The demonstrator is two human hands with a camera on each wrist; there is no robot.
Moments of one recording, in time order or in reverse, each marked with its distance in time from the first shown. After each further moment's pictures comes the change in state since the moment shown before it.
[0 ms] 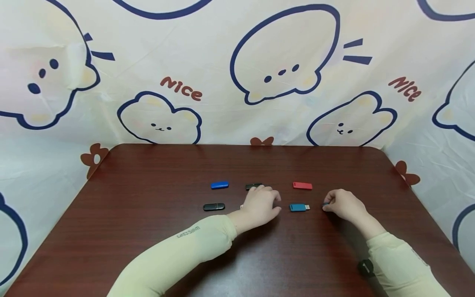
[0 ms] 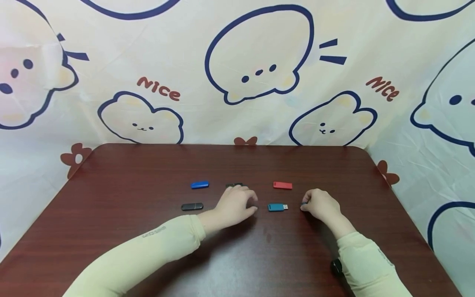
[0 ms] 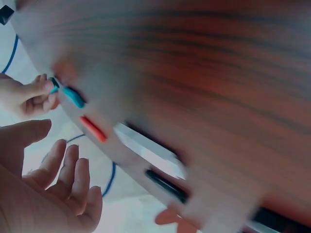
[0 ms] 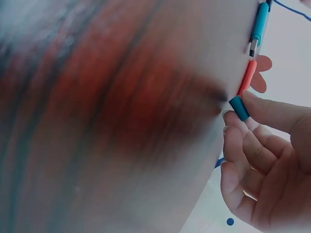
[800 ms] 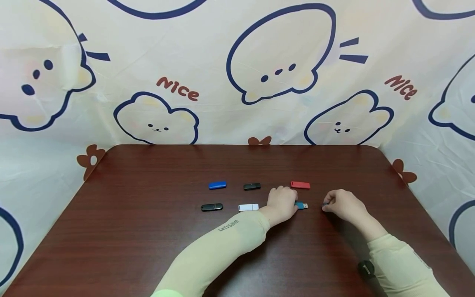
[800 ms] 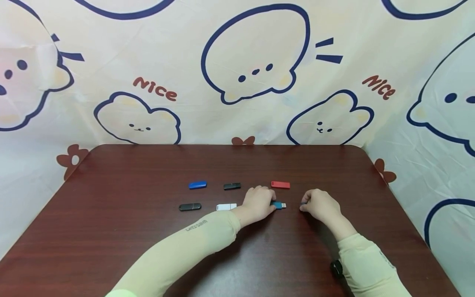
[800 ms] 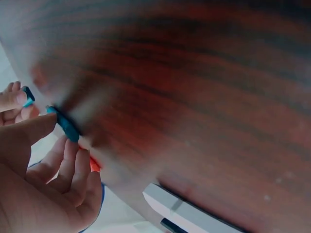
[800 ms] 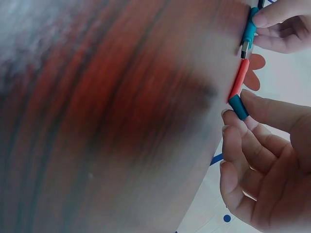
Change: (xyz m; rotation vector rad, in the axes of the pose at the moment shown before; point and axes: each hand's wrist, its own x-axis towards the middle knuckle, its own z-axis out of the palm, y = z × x) left_hand 0.054 0.041 0.039 0.120 -0.127 -0.070; right_hand -0.008 0.000 -0.004 0.029 -0.005 0.013
